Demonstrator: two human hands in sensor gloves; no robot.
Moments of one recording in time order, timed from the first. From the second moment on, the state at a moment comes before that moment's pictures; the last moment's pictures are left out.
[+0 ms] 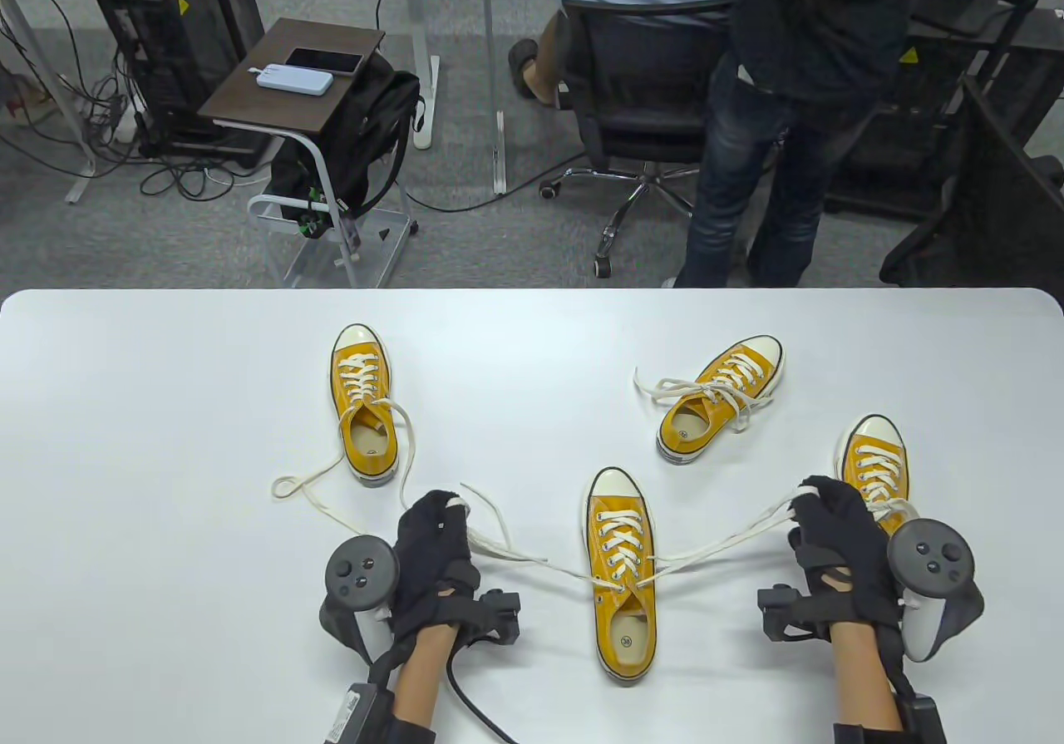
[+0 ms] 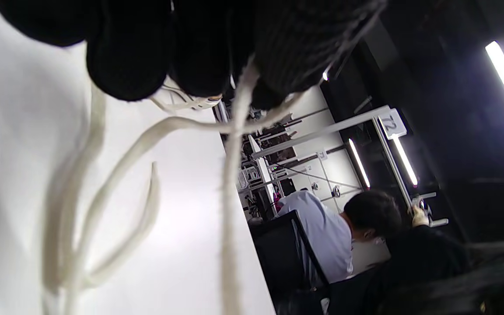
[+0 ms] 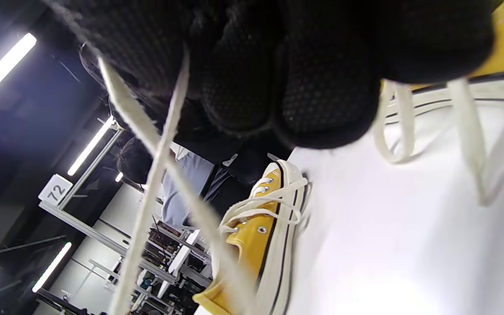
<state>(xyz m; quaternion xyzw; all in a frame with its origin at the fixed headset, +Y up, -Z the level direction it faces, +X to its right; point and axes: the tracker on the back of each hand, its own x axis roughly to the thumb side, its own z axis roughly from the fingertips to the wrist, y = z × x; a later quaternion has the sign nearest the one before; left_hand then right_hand) -0.164 -0.766 -0.279 0.10 0.17 0.53 0.82 0.314 -0.720 -0.284 -0.20 -0.15 0.84 0.48</state>
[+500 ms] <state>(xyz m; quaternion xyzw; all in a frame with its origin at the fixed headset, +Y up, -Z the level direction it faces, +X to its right) -0.125 -0.754 -0.287 0.01 0.06 0.32 0.94 0.248 -0.743 -0.303 -0.10 0.00 0.96 0.27</state>
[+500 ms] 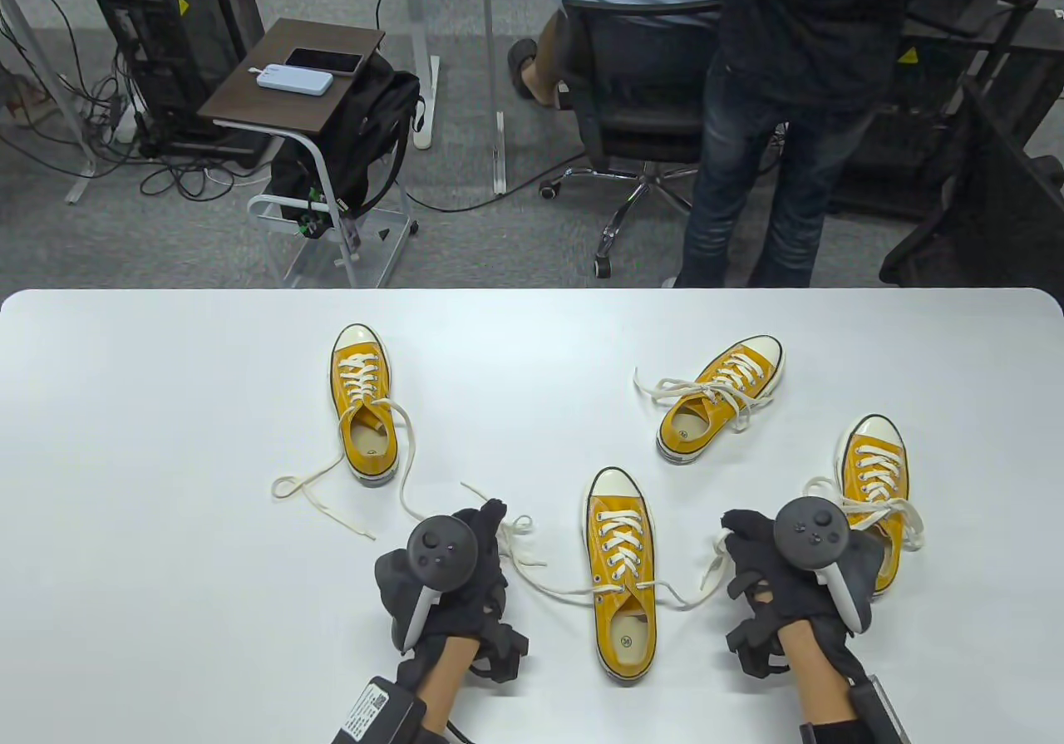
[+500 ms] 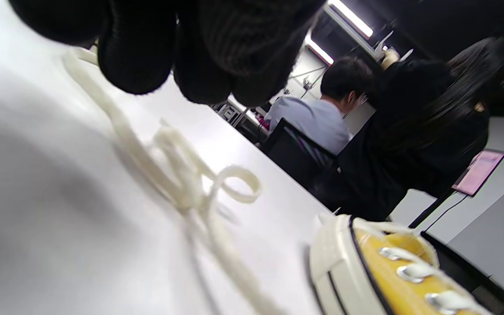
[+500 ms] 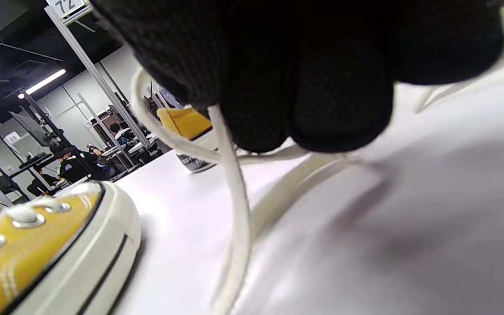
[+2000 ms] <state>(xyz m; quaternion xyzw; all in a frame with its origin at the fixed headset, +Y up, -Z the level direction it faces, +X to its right) -0.034 -0.657 -0.225 0.06 -0.09 0.16 0.98 0.253 -0.733 -0.300 -0.09 -0.02 0.95 0.30</state>
